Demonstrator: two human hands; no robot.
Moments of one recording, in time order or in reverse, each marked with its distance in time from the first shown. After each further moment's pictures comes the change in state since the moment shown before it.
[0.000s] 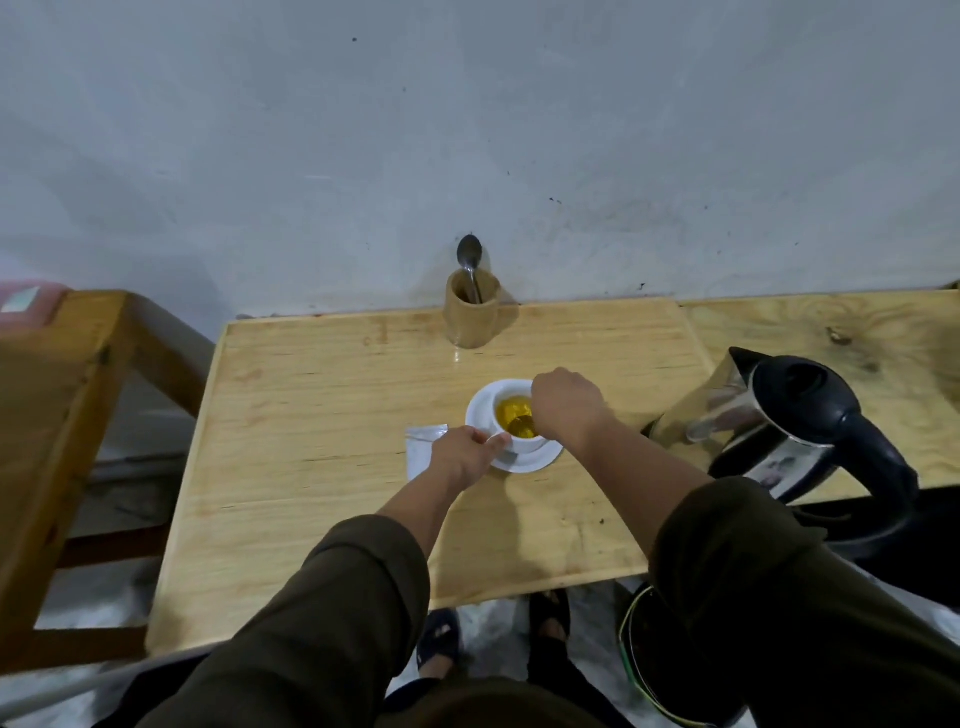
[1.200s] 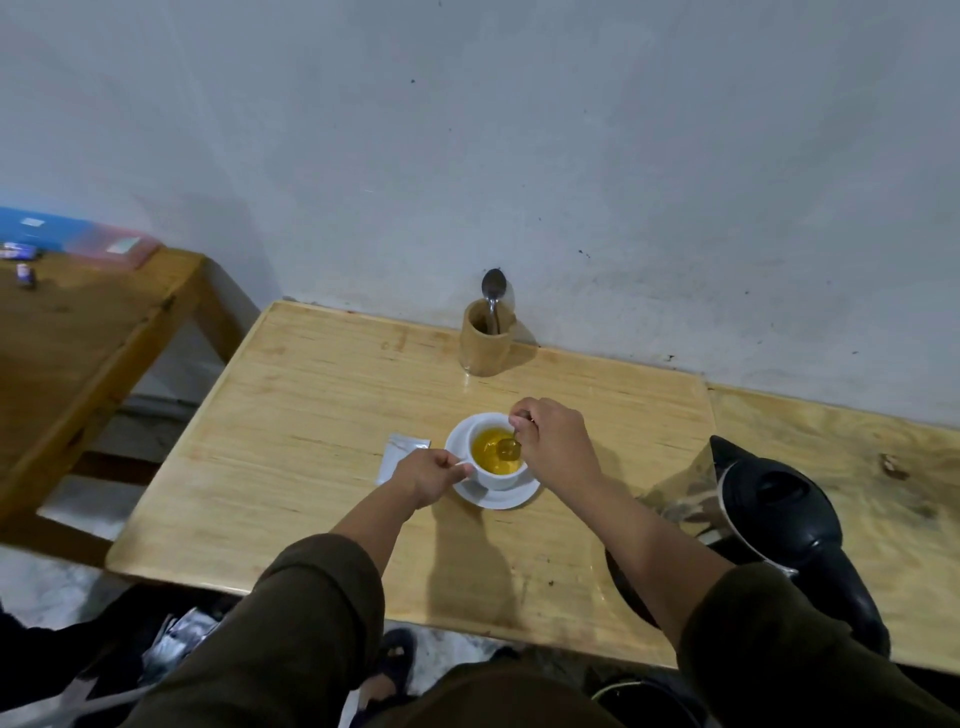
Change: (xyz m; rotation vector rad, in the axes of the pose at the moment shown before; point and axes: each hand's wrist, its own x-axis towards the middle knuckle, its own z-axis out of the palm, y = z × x) left_hand -0.002 0.001 0.014 -0.088 0.162 -0.089; right_hand 0.015 0.049 0.014 0.601 0.277 -0.394
